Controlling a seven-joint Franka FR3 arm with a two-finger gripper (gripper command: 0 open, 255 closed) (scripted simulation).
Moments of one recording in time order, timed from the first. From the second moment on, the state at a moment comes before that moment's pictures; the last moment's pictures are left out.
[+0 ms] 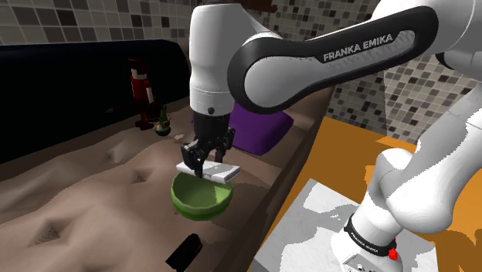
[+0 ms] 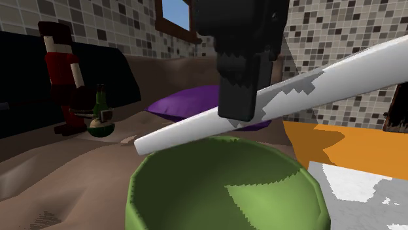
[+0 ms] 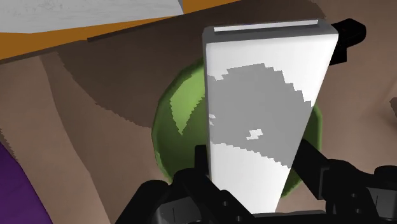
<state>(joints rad) 0.29 -0.18 0.34 -2.13 0.05 1.98 0.65</state>
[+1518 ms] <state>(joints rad) 0.29 -0.15 0.34 -2.20 0.05 2.09 0.65</state>
